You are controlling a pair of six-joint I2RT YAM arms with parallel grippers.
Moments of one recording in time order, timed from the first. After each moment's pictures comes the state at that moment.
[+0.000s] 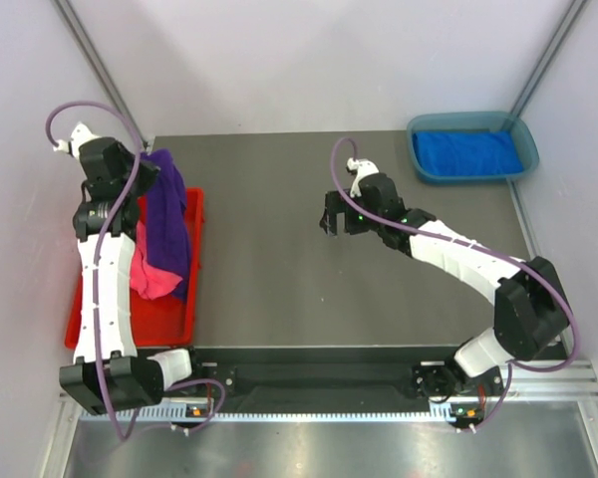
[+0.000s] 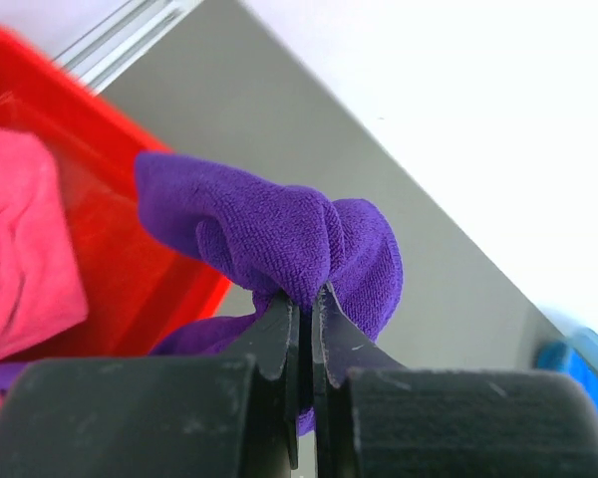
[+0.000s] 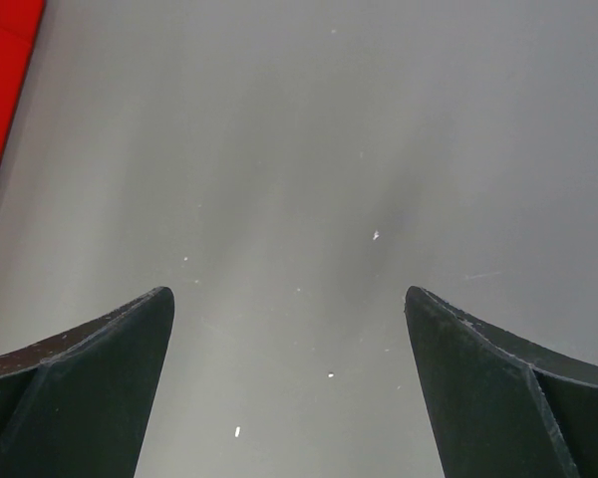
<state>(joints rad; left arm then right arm) 0.17 1.20 1.36 -0.54 -0.09 -0.68 0.63 1.50 1.08 -0.17 0.00 0.36</state>
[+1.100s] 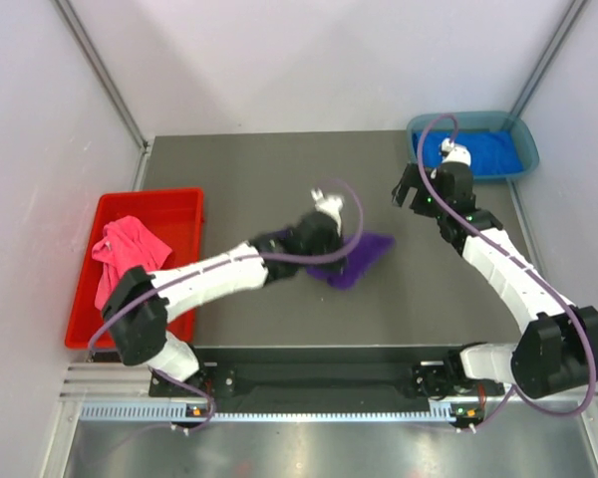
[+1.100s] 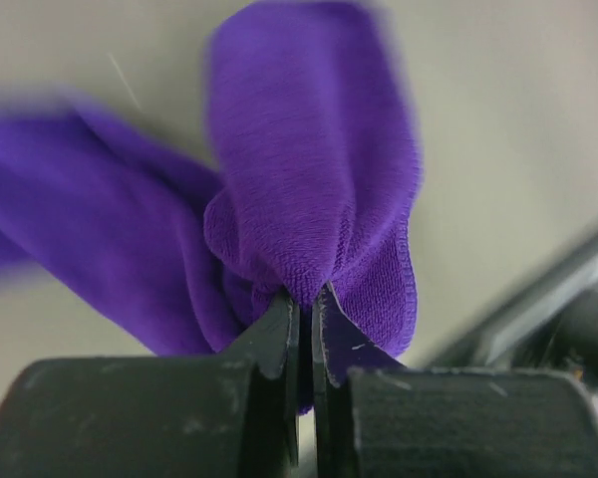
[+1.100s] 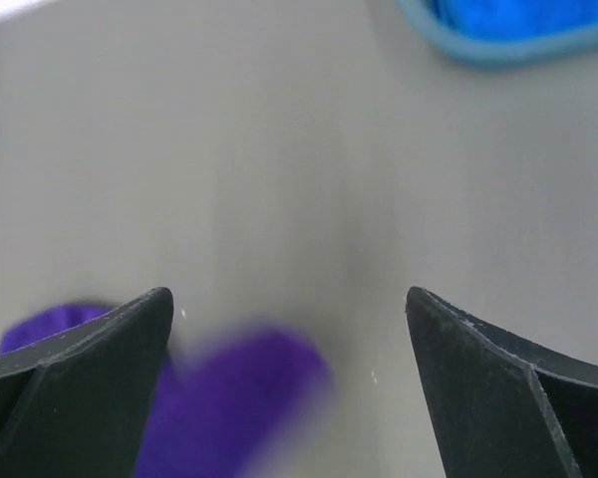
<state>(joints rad) -0.91 1.53 1.21 -0.29 -0.10 -0.60 0.25 1.26 1.00 -0.23 0.12 0.42</state>
